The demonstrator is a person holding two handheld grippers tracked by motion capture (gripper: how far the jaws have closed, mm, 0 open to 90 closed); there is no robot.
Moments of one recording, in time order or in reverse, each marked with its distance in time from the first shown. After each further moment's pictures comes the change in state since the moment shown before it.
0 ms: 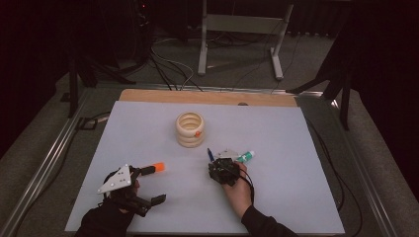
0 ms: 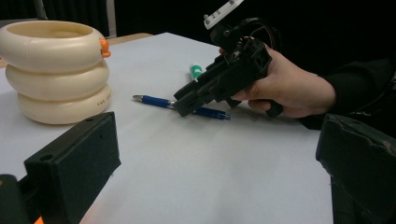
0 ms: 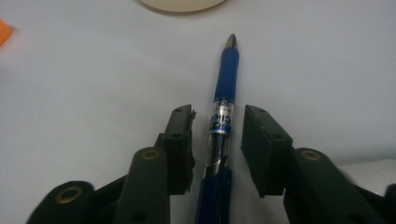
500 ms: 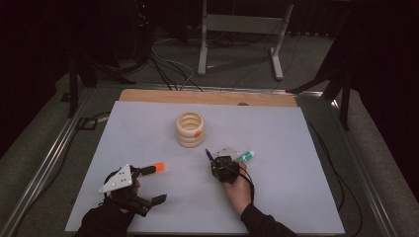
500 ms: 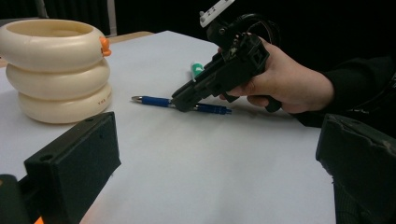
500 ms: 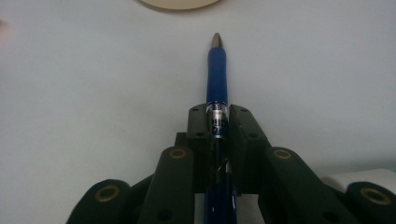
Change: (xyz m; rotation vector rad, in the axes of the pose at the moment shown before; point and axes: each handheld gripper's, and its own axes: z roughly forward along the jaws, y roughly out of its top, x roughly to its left) left arm 0.000 0.001 0.001 0.010 0.003 0.000; right arm -0.003 0.004 0.002 0.022 0.002 -0.001
